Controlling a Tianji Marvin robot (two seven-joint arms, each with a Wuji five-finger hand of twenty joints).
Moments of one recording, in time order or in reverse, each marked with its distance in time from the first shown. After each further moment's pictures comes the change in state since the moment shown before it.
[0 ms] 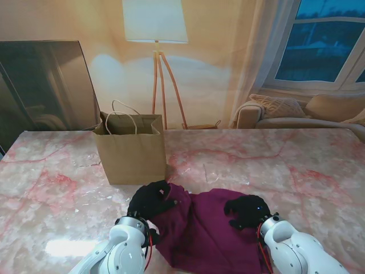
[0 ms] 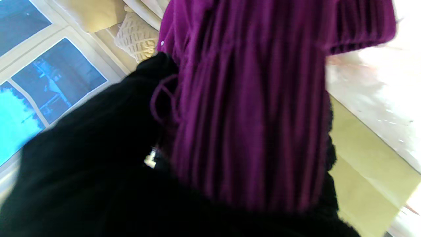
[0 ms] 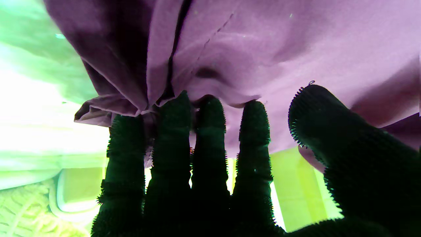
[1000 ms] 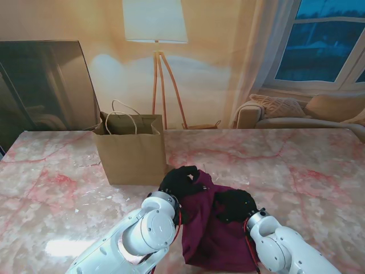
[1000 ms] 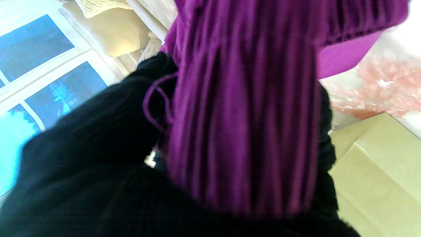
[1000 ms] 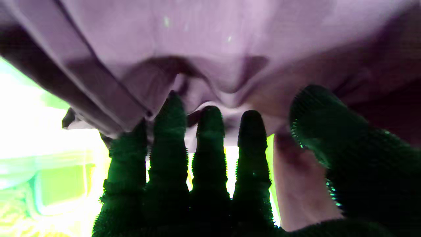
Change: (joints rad) left arm -0.317 -0.087 0.191 0.179 -0.172 0.100 -0.042; right arm 0.103 -0.023 -0.129 0.087 0.095 0.032 -0.104; left_hand 0.000 0.000 0.000 0.000 0.000 0.000 0.000 0.000 0.000 0.000 0.000 0.002 0.000 -0.001 0.000 -0.004 -0.001 -0.005 0.001 -0.021; right_hand -0.004 0.001 0.011 0.000 -0.115 0.027 -0.014 -0.033 -0.097 -0.001 -0.029 0.004 -0.046 0.045 -0.072 -0.046 -0.015 -0.025 0.000 0.025
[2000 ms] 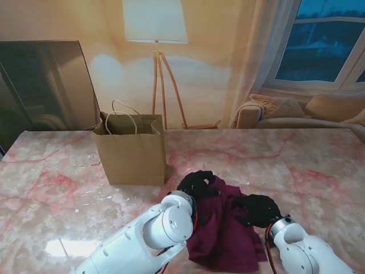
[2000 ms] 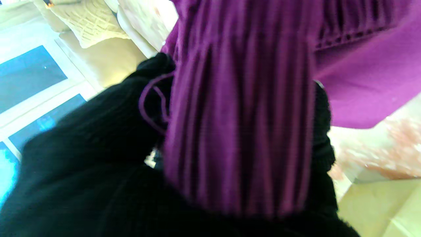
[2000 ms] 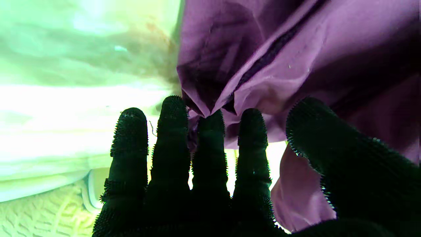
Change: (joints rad) left arm -0.150 -0.085 0.138 0.226 -0.114 -0.028 0.028; right arm -0.152 0.006 0.226 -0.086 -0.025 -0.064 0.081; left_hand 0.000 0.004 0.000 0.000 -0.001 0.000 0.000 0.000 0.000 0.000 0.000 0.007 0.000 0.000 0.000 0.000 -0.033 0.000 0.008 -0.001; right_hand -0.014 0.129 -0.029 0.000 0.020 0.000 0.000 -0.014 0.011 0.000 0.000 0.000 -0.012 -0.022 -0.060 -0.035 0.004 -0.013 -0.014 0.000
